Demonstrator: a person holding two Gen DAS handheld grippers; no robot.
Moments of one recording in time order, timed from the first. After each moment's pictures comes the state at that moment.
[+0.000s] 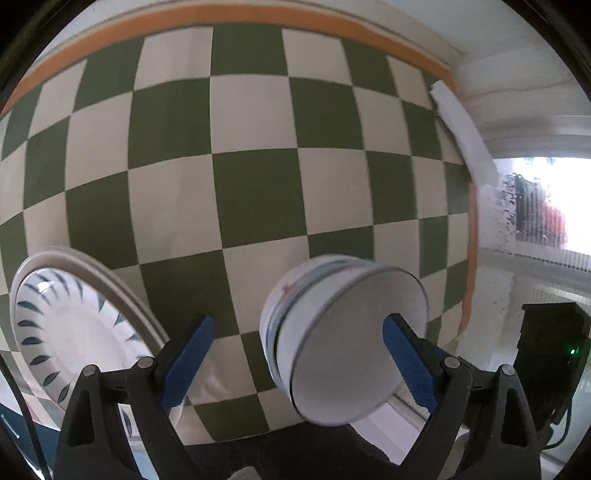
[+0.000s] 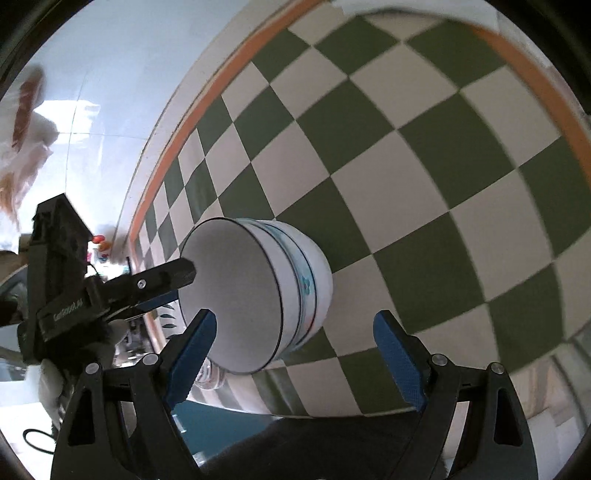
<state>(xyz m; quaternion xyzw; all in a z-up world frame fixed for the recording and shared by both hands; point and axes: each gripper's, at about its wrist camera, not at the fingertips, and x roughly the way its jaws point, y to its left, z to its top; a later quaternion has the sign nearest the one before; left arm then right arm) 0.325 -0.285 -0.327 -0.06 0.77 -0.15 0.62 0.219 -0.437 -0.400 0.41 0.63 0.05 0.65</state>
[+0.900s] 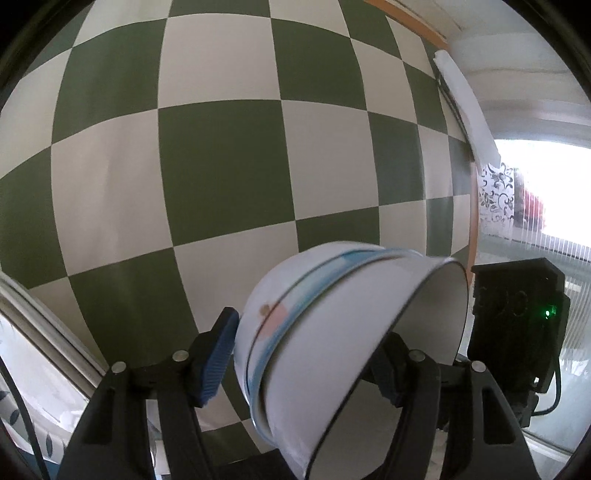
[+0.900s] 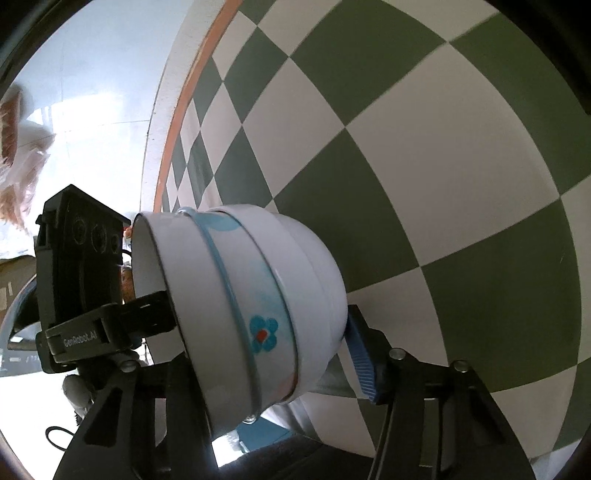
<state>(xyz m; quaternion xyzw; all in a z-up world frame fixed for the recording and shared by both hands) 0.317 -0.297 -0.377 -0.09 0.78 -0.19 0.59 0.240 -0.405 -0.487 0.47 0.63 0.14 0.60</state>
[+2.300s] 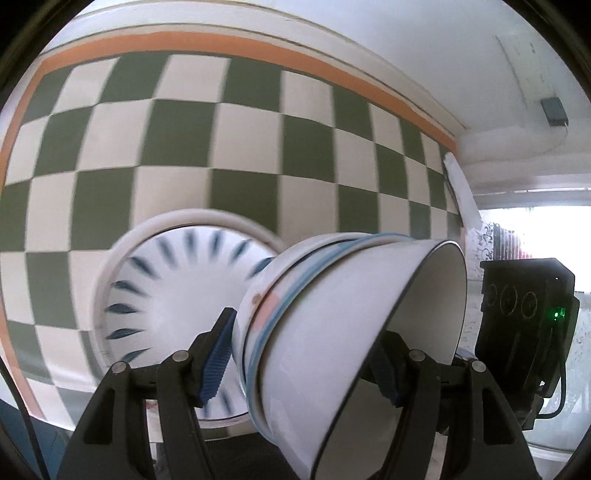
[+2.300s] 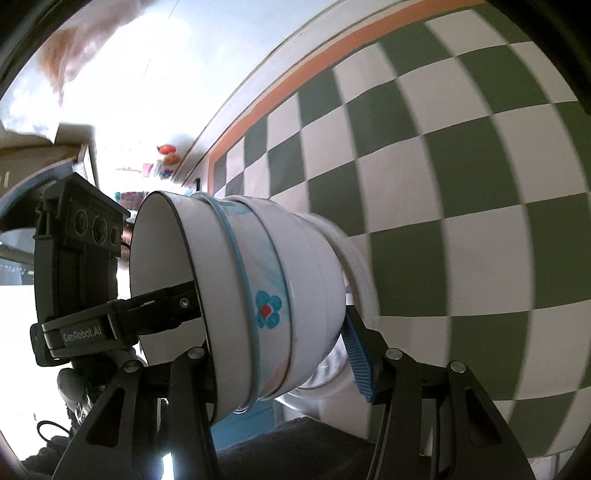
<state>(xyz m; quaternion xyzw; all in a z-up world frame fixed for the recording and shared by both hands) 0.295 -0.120 -0.284 -0.16 0.71 -0.14 0.67 0.304 -0.233 -0.390 0.35 0.62 0.24 0.66</state>
